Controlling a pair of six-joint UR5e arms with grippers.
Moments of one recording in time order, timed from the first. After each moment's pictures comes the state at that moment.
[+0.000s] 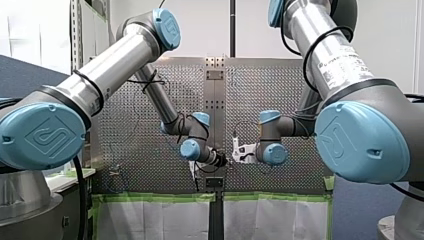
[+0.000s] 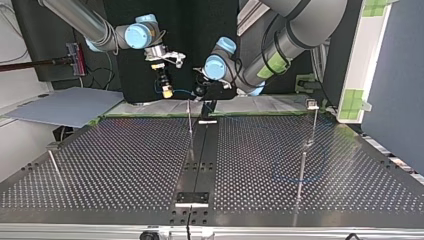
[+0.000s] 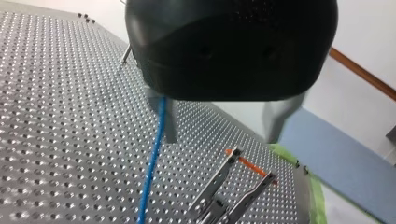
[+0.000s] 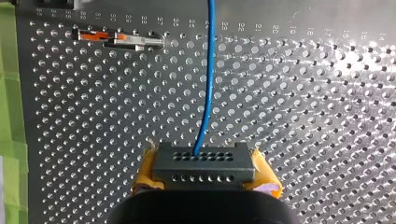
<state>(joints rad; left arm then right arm) -0.55 -2.37 -1.63 -2.58 -1.54 -2.08 2.07 -0.91 1.93 -0.91 1.49 1.51</state>
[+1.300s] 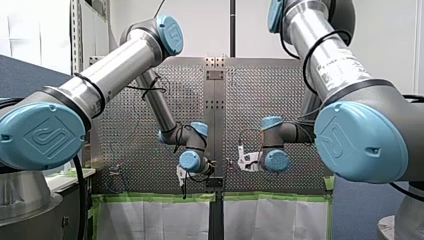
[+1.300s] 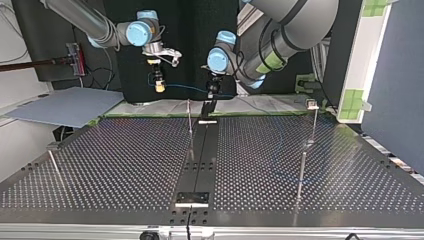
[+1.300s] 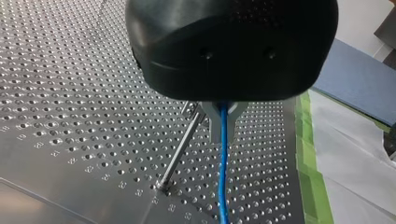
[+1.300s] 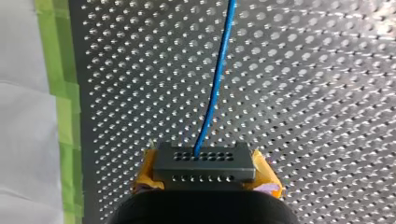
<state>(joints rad) -0.56 -2.42 -1.69 -2.49 -1.81 -1.96 2.06 -0.87 1.96 -0.91 1.62 1.50</state>
